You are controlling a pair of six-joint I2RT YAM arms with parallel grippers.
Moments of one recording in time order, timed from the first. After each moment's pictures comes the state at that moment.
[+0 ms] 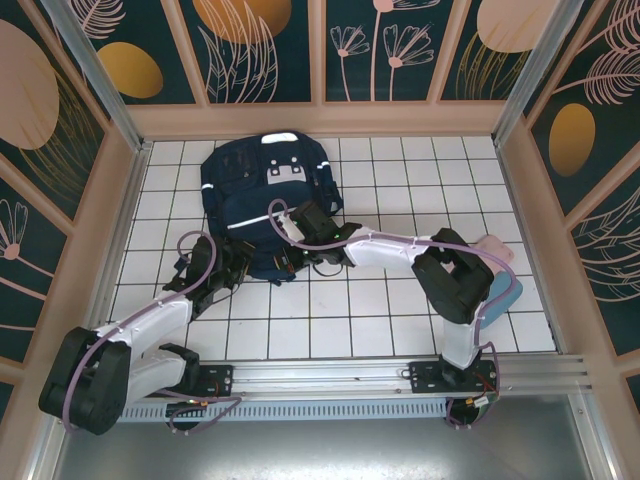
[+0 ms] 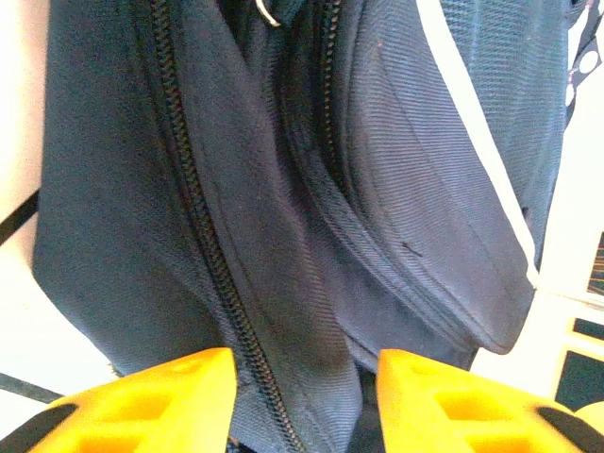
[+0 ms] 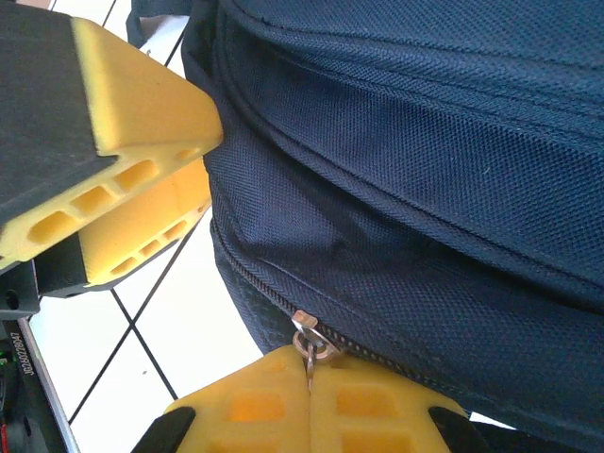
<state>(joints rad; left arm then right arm) -0.36 1.13 0.36 0.10 0.09 -1.42 0.91 1.87 1.22 -0.18 -0.35 0.40</state>
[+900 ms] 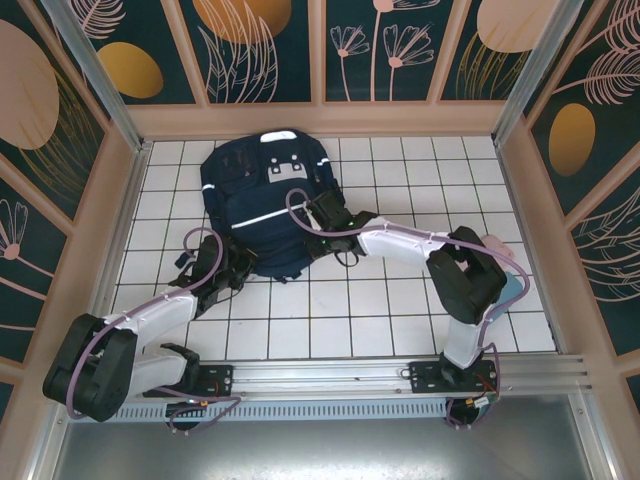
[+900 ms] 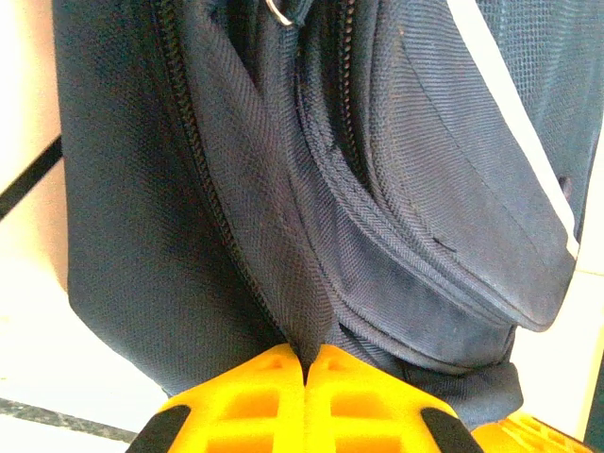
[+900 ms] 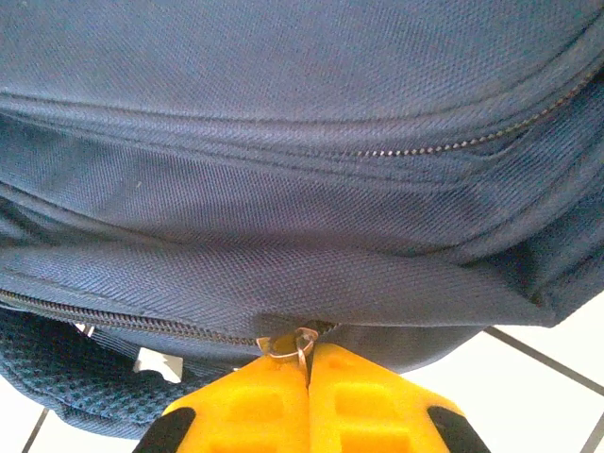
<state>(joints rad) -0.39 1.20 0.38 0.12 0.09 -1.35 0.79 1.82 1.23 -0.37 -0.07 0.31</state>
